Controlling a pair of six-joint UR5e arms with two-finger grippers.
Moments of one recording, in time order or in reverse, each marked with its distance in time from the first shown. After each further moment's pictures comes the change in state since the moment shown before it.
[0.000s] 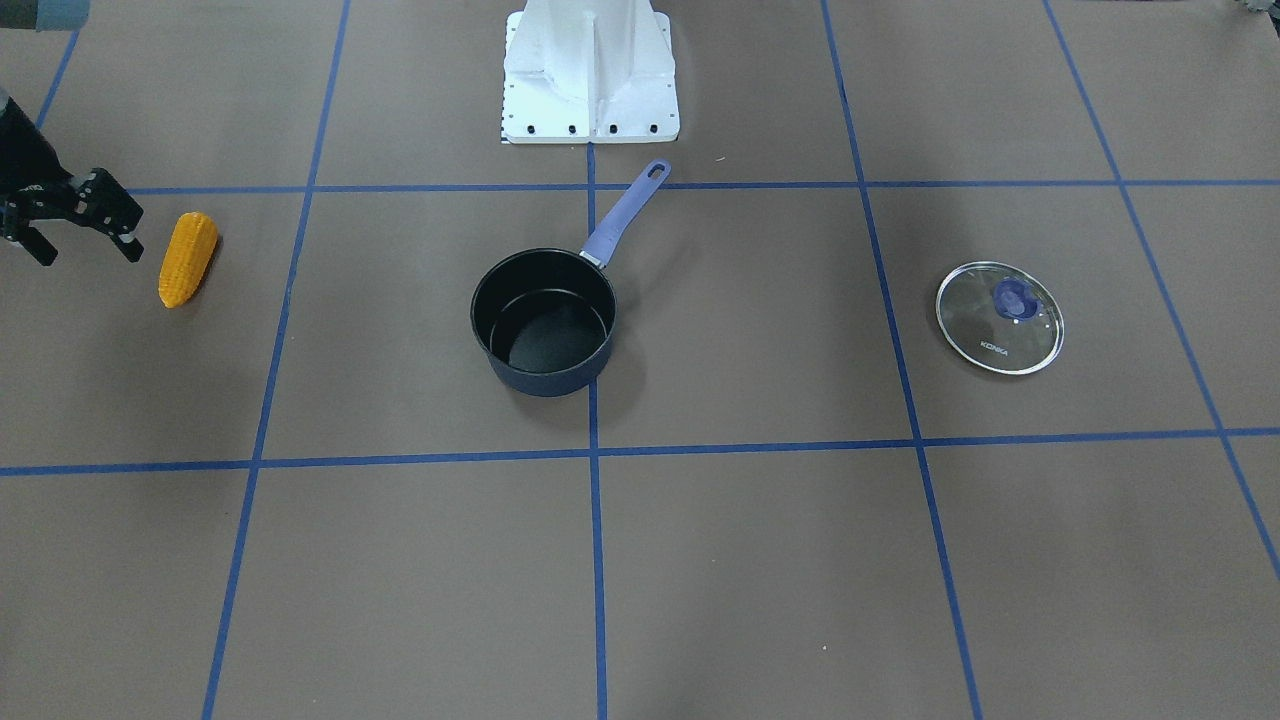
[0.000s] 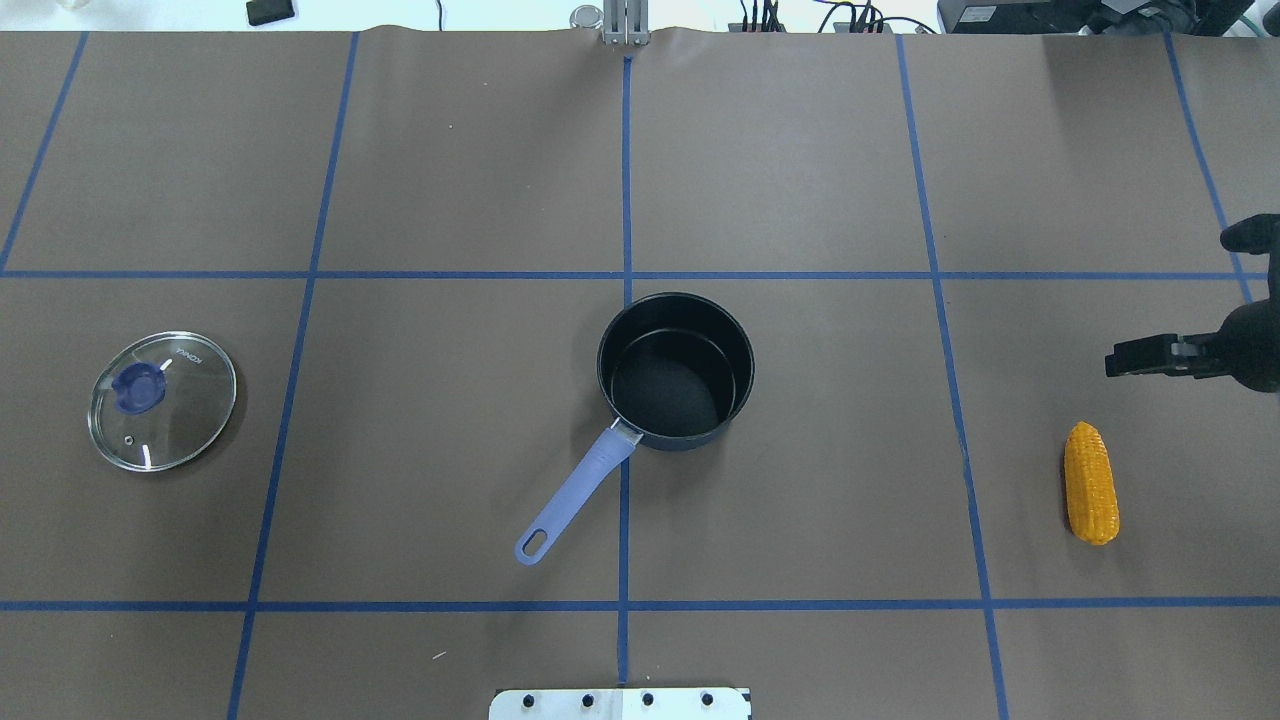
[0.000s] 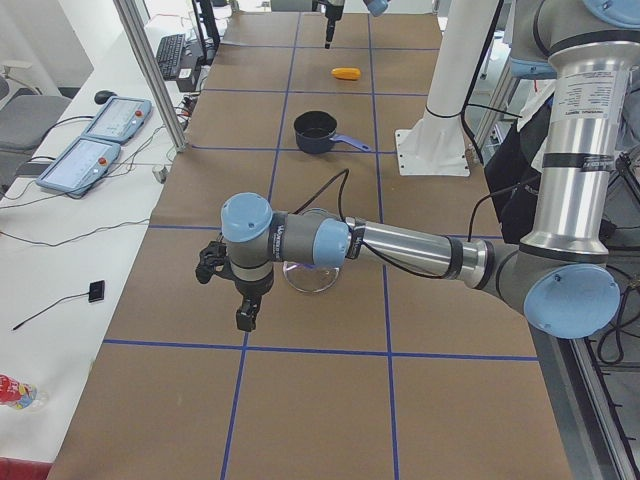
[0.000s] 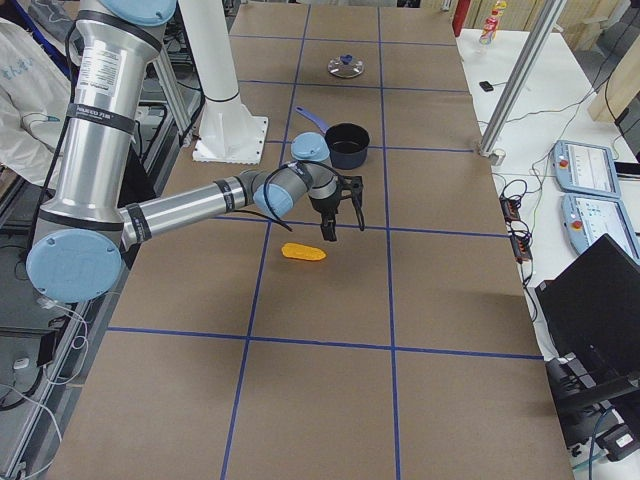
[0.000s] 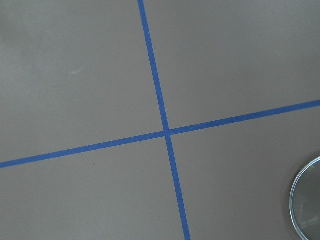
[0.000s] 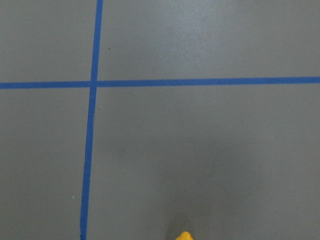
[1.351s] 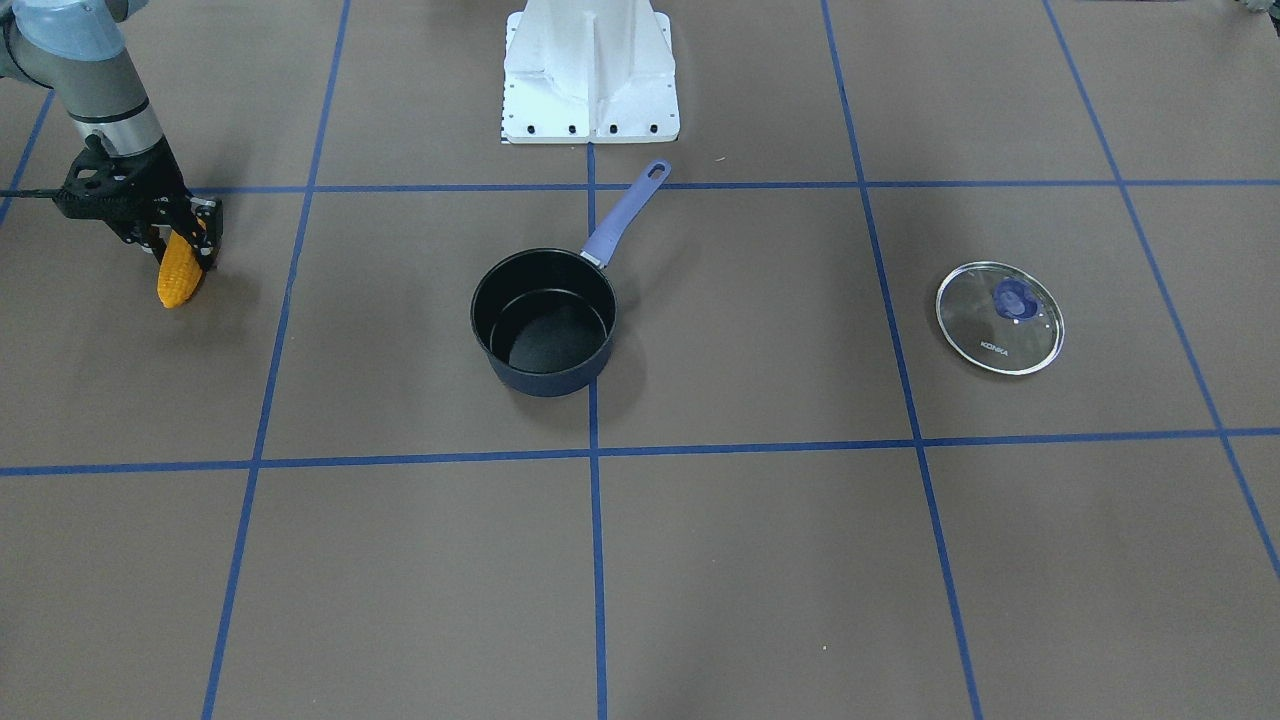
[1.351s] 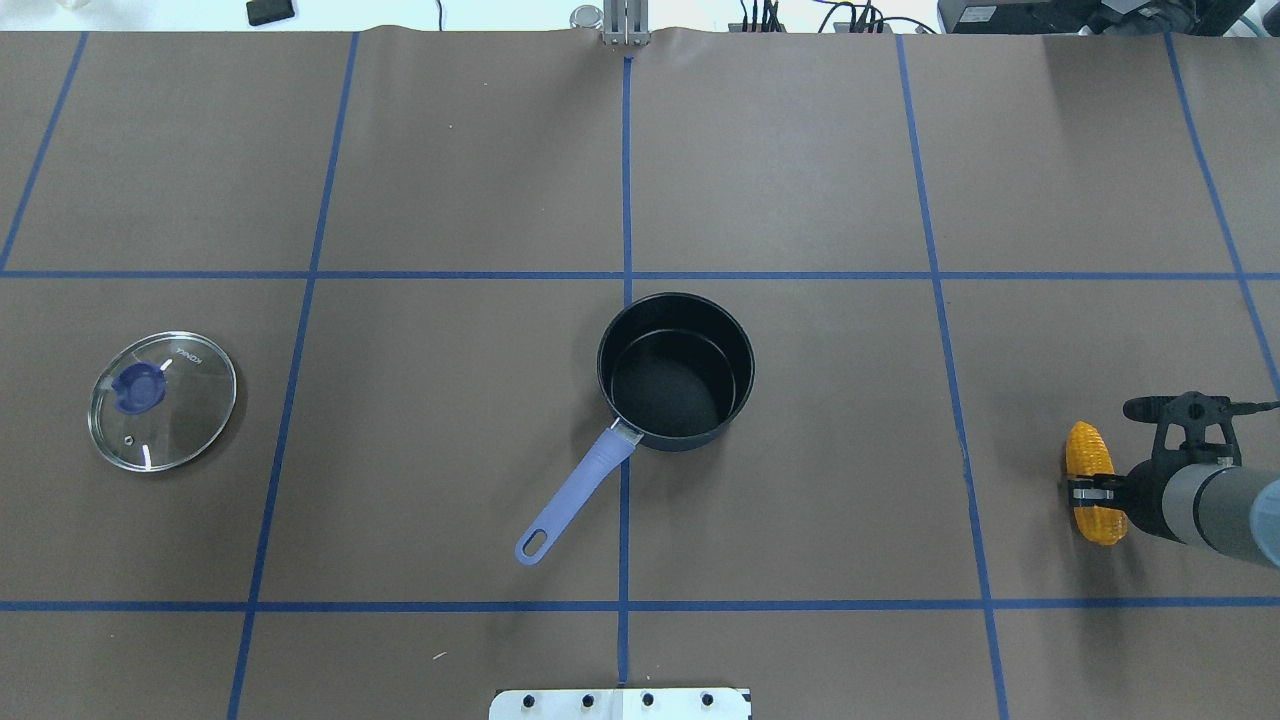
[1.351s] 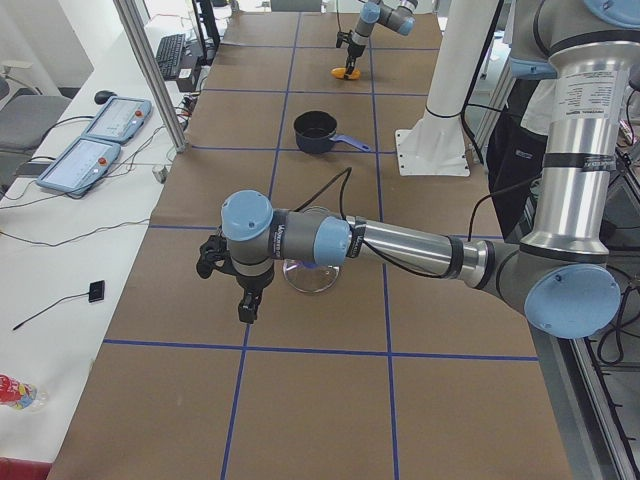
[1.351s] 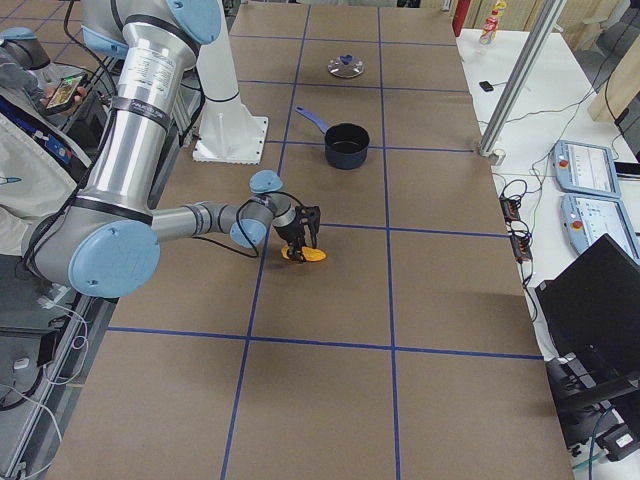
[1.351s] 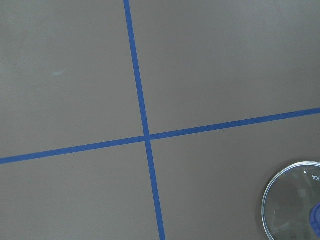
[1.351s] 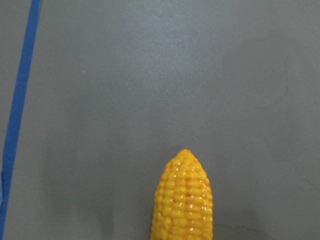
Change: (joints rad) left arm -0.001 0.000 -0.009 -0.003 -0.066 -0.017; right arm -0.446 -0.089 -0.139 0.235 -0.425 0.302
